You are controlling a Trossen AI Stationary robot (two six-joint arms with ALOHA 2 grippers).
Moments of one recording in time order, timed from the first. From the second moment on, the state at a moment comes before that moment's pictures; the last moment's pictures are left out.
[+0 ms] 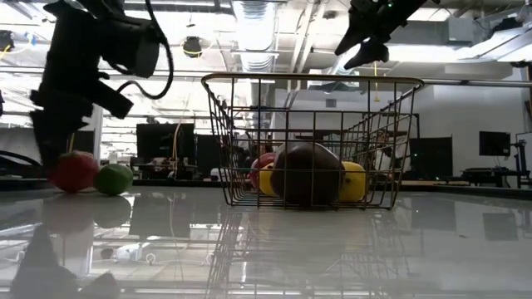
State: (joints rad) left arm 0.00 1.33 0.75 -1.16 -0.08 -0.74; right arm -0.64 1.25 1.32 -0.68 -0.16 0.06
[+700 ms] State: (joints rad) left arm 0.04 1.33 0.79 -1.04 -0.11 -0.66; right arm -0.64 1.25 1.32 -0.71 -0.16 0.08
